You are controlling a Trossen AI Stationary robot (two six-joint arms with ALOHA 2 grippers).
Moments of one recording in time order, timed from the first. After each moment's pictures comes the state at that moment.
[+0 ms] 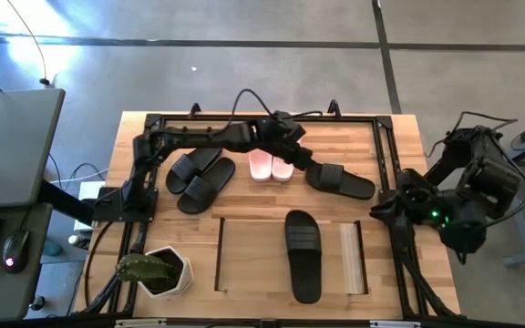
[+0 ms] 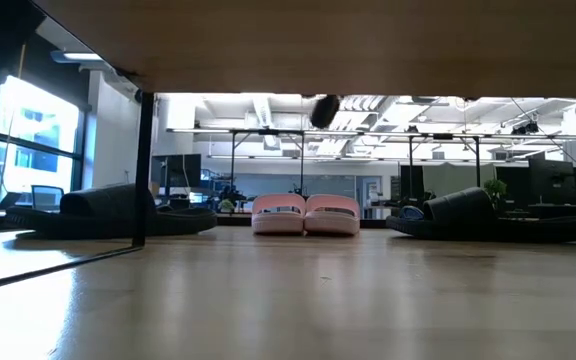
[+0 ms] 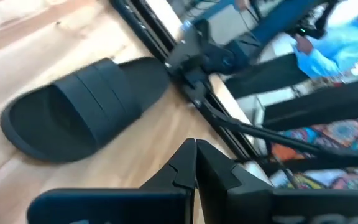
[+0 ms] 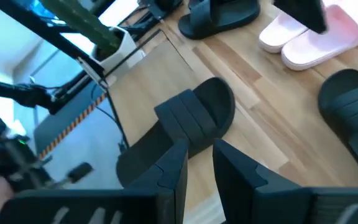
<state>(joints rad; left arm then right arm) 0.36 2.05 1.71 -0.18 0.36 -0.77 0.99 1.25 1.79 -1.57 0.72 1.51</state>
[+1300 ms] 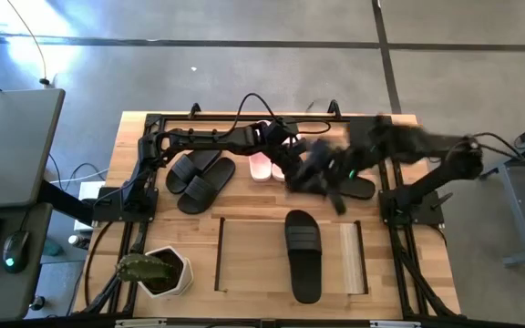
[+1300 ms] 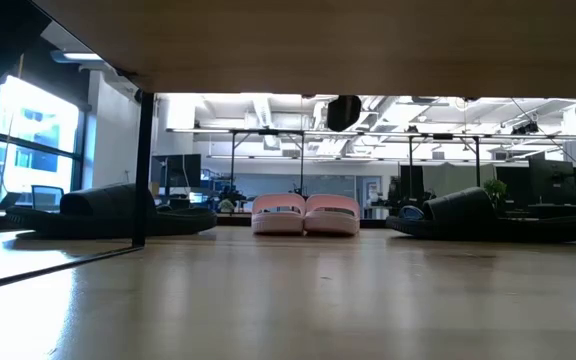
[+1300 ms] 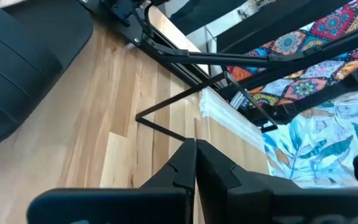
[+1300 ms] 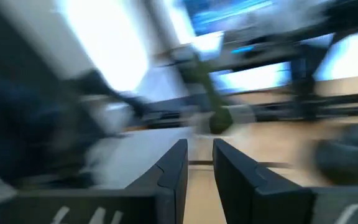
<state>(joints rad) 0.35 2.09 1.72 -0.19 0.72 -0.56 0.15 1.41 1.78 -0.65 -0.22 0.26</state>
